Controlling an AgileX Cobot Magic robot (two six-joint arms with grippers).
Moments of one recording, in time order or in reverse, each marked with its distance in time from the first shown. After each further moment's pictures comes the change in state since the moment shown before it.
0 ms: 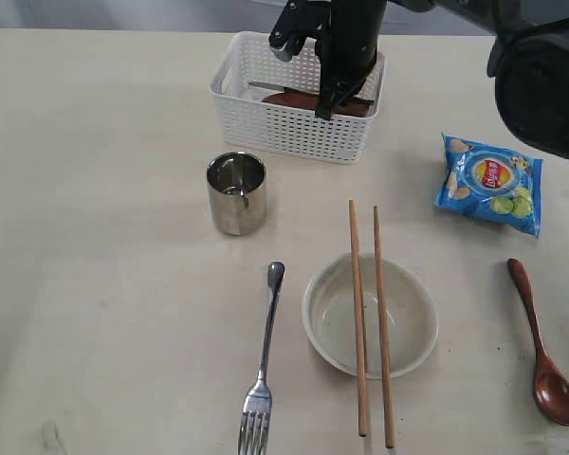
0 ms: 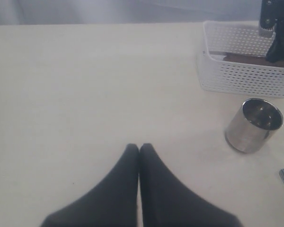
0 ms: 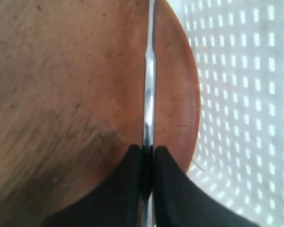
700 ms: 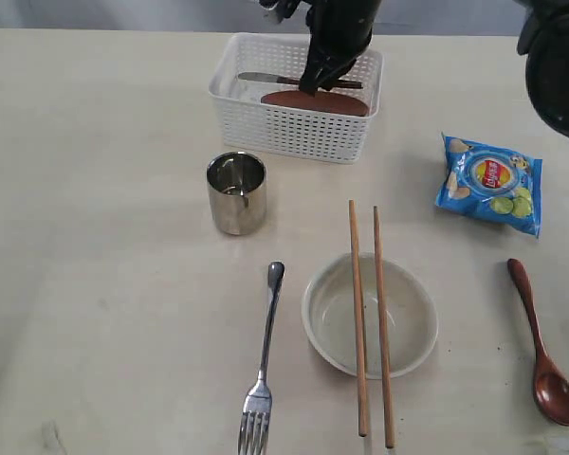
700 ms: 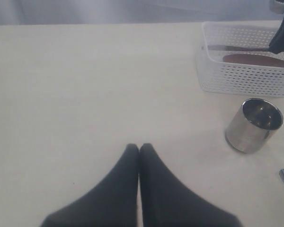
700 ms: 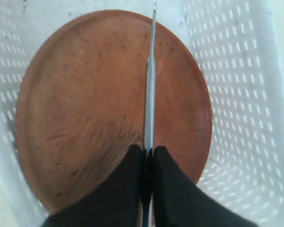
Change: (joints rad) left arm 0.000 0.000 0.000 0.000 0.000 0.000; right arm 0.000 -0.091 0.000 0.163 0.053 0.002
